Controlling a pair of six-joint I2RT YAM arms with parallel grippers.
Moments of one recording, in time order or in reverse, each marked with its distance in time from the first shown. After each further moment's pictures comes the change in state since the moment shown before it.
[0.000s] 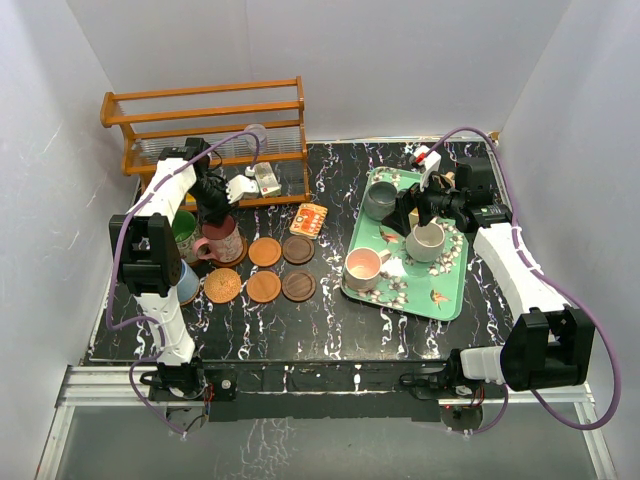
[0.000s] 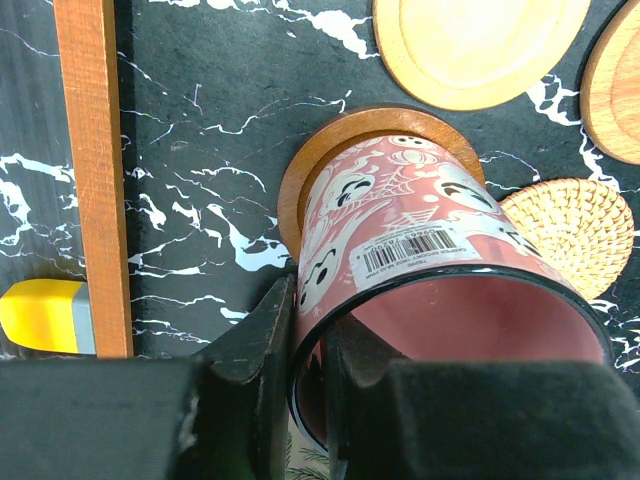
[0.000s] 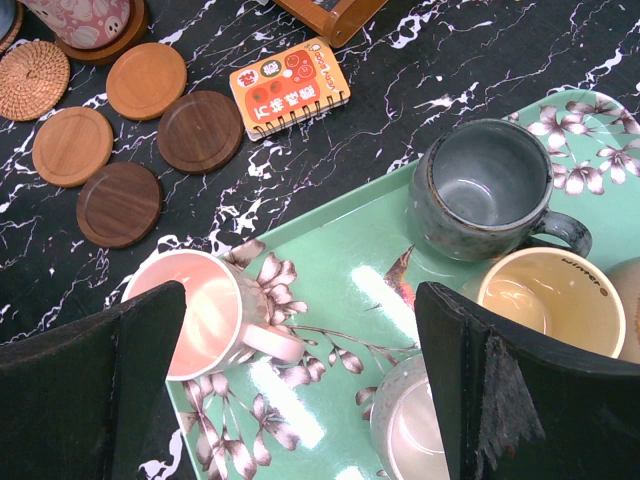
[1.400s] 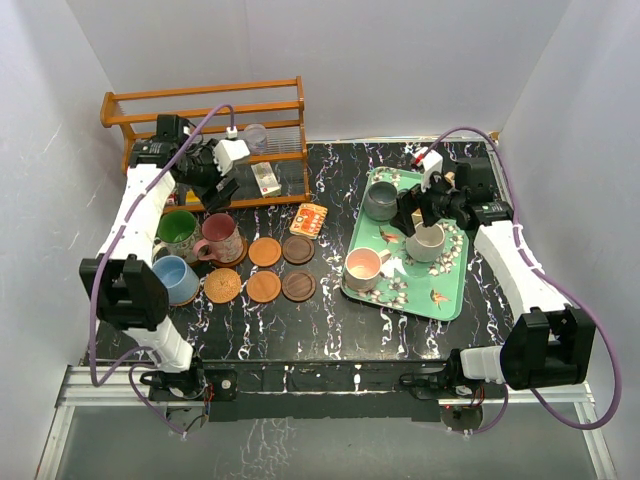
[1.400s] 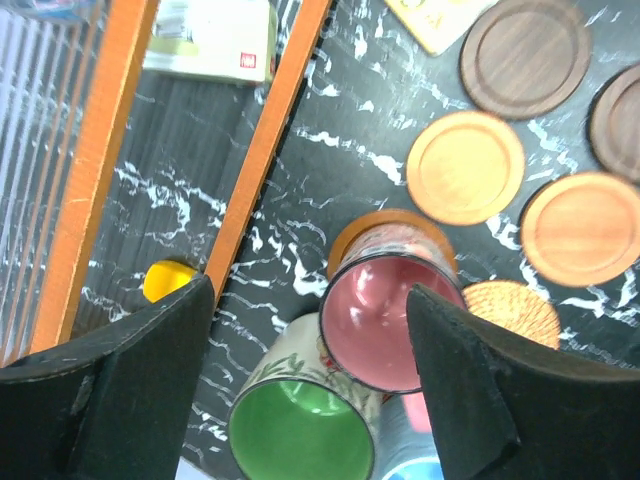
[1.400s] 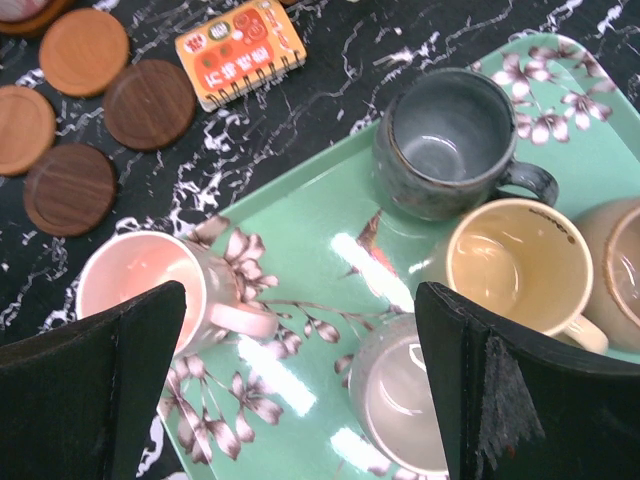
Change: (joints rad) left arm 0.000 -0.255 0.026 0.105 0.138 -0.219; right arm -0.001 0.005 0.019 -0.080 0.141 -0.045
